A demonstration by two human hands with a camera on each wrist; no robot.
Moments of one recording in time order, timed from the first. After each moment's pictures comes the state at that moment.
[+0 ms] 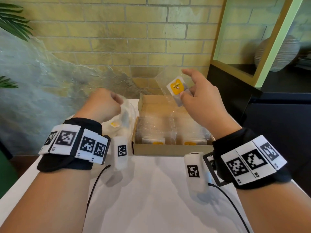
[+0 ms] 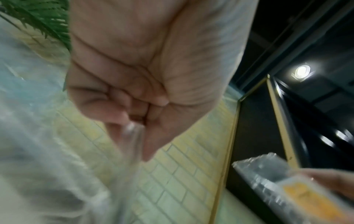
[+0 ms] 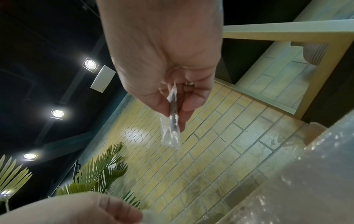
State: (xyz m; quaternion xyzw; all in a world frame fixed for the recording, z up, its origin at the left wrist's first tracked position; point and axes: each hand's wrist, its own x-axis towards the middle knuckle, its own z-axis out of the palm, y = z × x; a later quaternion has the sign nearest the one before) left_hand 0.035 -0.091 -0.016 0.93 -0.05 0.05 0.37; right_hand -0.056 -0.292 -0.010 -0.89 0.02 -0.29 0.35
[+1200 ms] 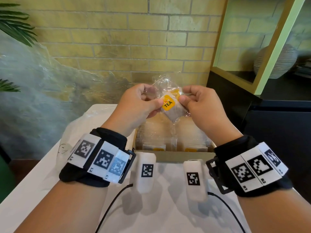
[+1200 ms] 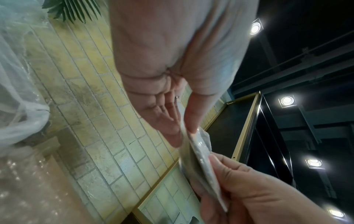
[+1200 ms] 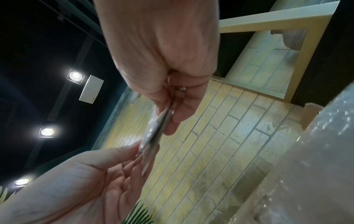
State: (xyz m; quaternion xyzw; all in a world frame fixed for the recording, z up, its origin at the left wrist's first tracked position) left_hand 0.000 -0.142 -0.009 0.71 -0.24 -0.02 0.67; right_hand -0.052 -0.291 -0.008 -0.83 0.00 -0.27 0.48
